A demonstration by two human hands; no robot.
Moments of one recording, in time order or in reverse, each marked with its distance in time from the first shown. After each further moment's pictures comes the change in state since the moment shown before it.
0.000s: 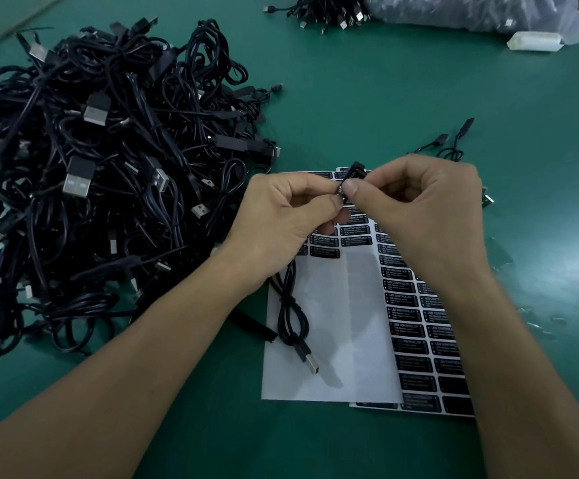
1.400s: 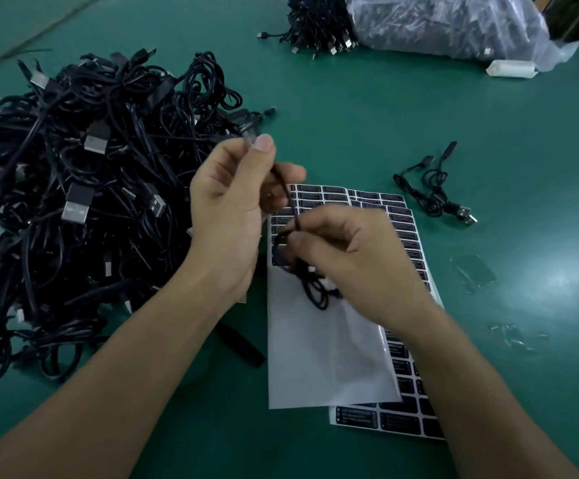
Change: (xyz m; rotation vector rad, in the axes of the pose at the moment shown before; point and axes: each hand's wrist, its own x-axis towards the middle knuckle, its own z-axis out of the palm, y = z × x) left_hand 0.003 0.025 -0.009 -0.373 0.304 0.100; right_hand -0.015 -0.017 0.027 0.157 -0.360 0.046
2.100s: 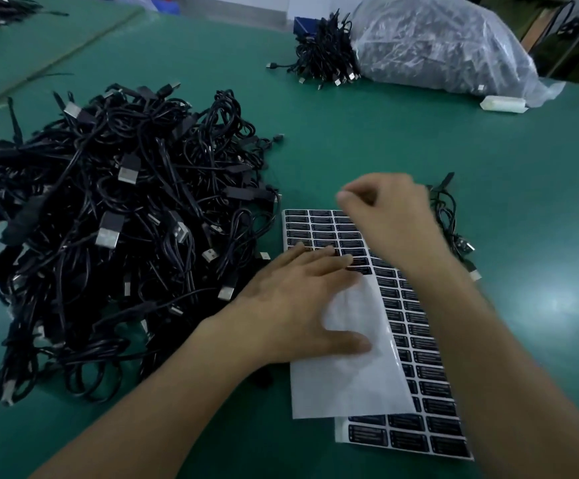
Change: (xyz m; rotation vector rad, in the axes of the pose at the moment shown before) left_hand -0.013 -0.028 -0.010 1.520 -0.932 0.168; right_hand 0.062 -0.002 -0.035 -0.670 0.266 0.094
